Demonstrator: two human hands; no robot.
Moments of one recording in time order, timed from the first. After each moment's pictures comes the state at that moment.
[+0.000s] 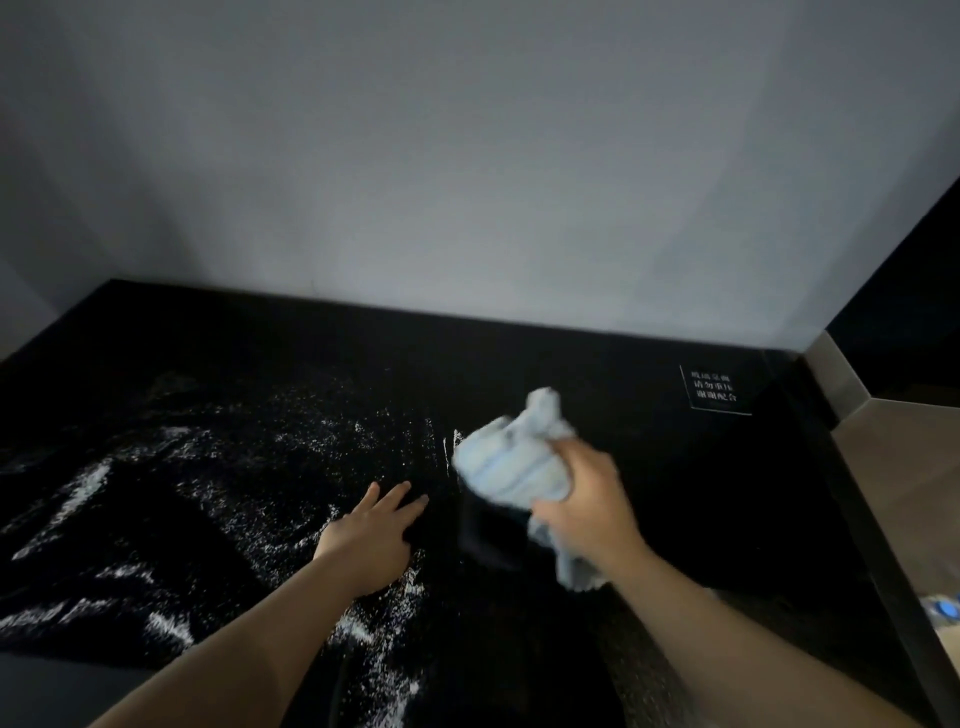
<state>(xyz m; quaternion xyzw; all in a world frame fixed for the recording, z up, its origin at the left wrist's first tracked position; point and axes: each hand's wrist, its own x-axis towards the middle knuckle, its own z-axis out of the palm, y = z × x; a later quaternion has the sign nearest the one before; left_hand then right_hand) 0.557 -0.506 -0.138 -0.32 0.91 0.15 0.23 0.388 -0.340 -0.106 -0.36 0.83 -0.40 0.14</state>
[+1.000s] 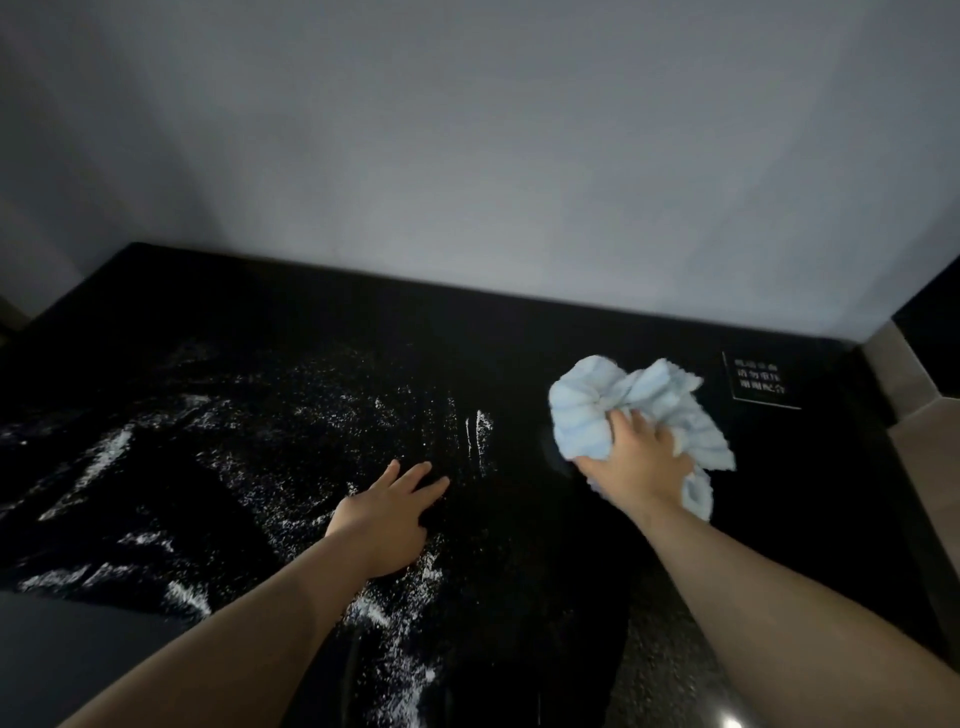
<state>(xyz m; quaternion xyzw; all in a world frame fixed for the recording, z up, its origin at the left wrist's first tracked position) 0.557 -0.509 -0.132 -0.29 0.92 0.12 0.25 0.340 -0.363 -0.134 -0.23 0.96 -0.05 0.11</state>
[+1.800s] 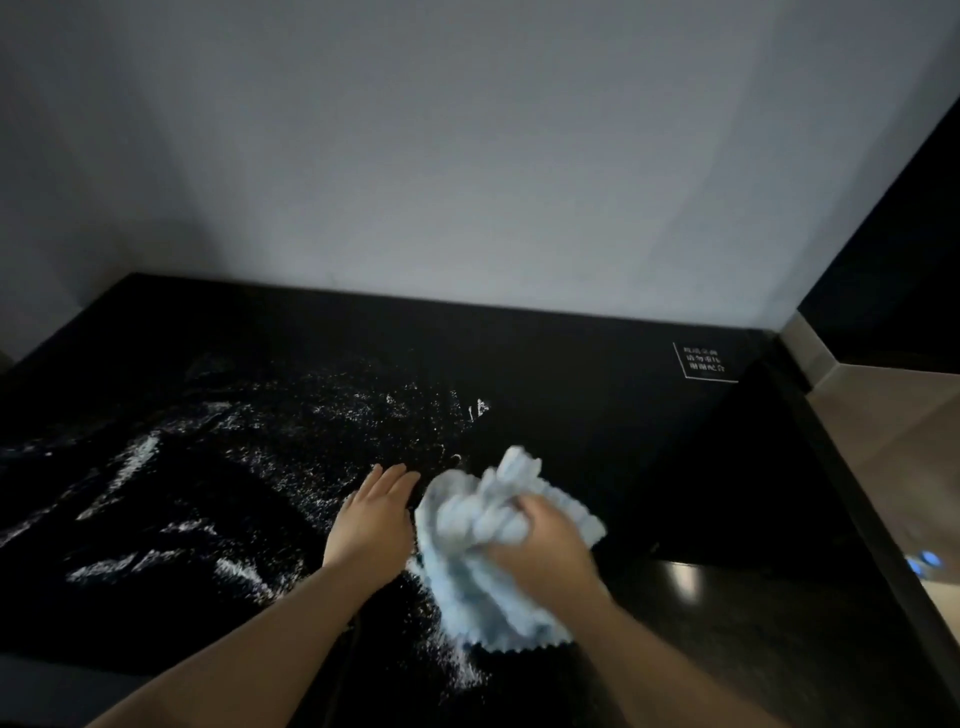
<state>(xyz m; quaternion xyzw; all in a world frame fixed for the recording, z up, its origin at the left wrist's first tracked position) 0.624 -0.492 -0.136 -0.35 0.91 0.21 0.04 0.518 -0.330 -0.123 -0.29 0.86 -0.34 0.24</state>
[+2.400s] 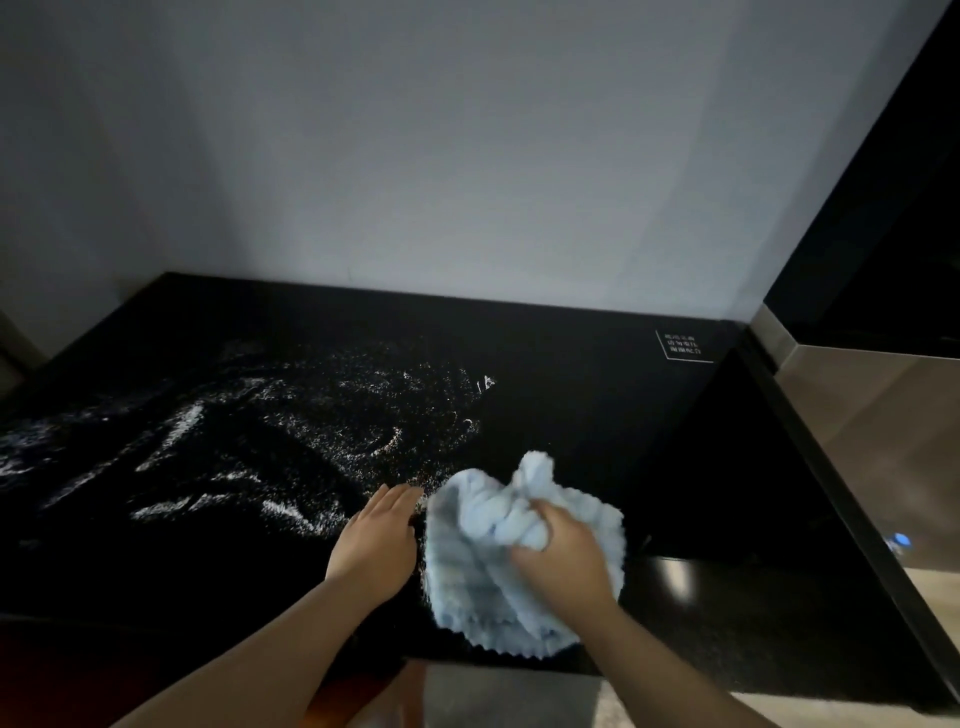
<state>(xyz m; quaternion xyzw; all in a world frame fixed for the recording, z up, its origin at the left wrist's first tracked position) 0.699 -0.443 -0.135 -0.33 0.91 0.25 0.02 0.584 -0.277 -0.132 -0.26 0.87 -0.39 0.17</state>
